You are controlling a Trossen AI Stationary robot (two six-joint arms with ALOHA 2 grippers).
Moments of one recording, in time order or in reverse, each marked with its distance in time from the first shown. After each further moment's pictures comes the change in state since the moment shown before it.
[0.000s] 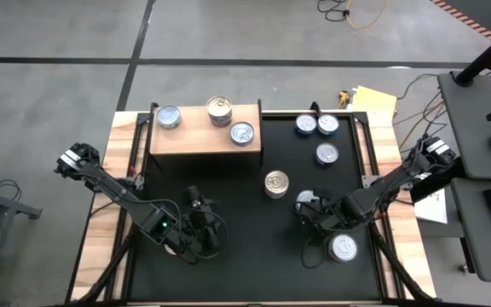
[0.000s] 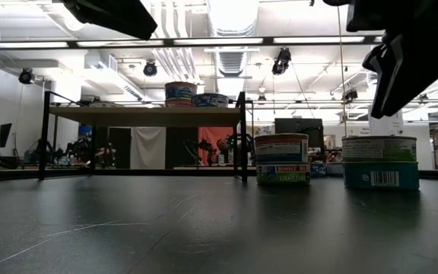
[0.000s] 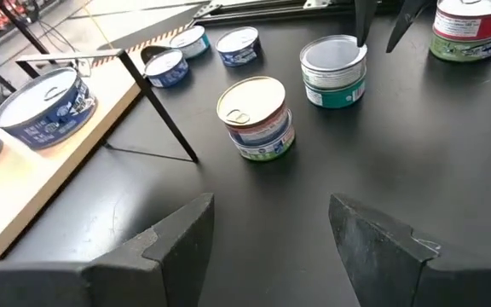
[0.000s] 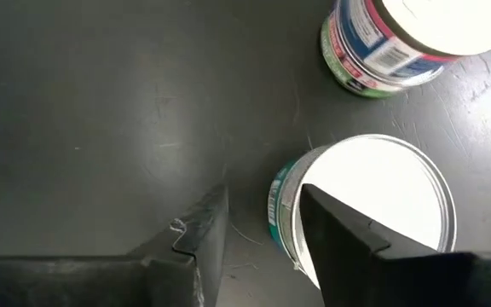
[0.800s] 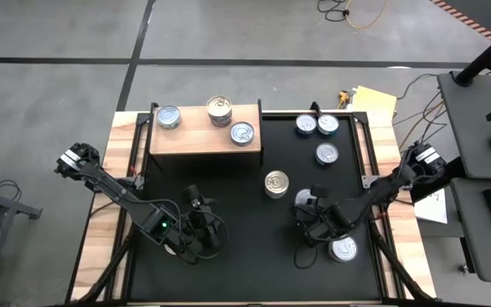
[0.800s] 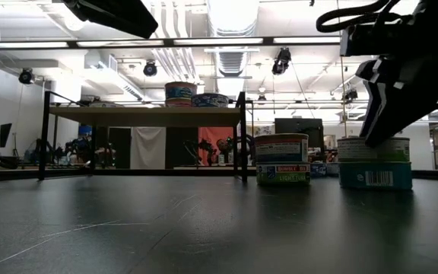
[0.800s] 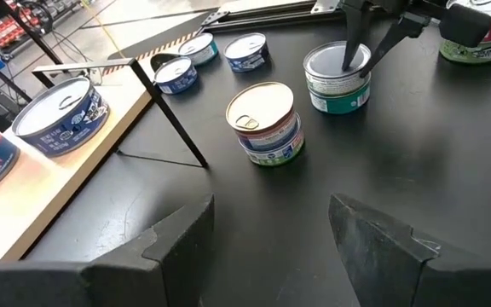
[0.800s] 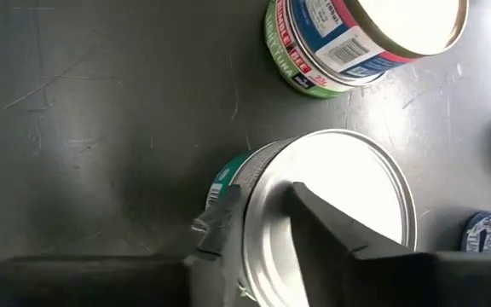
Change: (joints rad) left arm 0.000 0.000 -0.001 0.001 -0.030 0.015; right arm -0.005 0.177 -0.013 -0.014 0.150 -0.029
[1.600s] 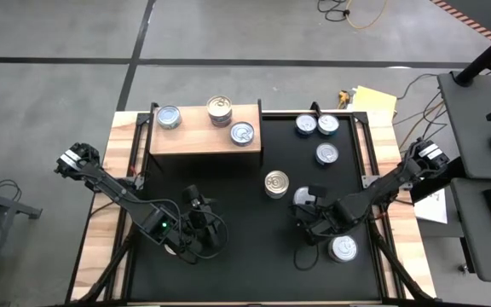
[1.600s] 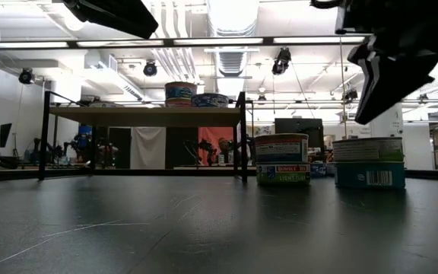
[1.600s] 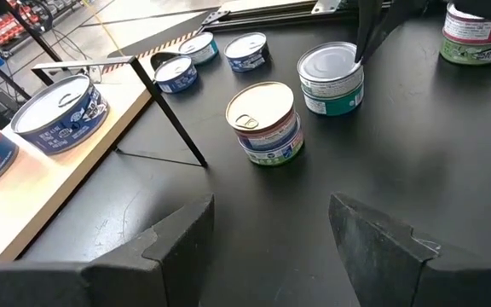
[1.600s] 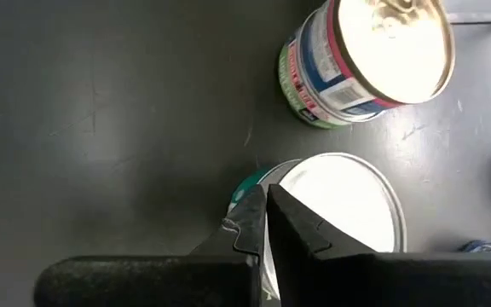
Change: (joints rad) left arm 0.000 0.000 -0.002 0.002 0.000 -0.009; right arm -0.002 -0.079 0.060 -0.027 0.001 -0.100
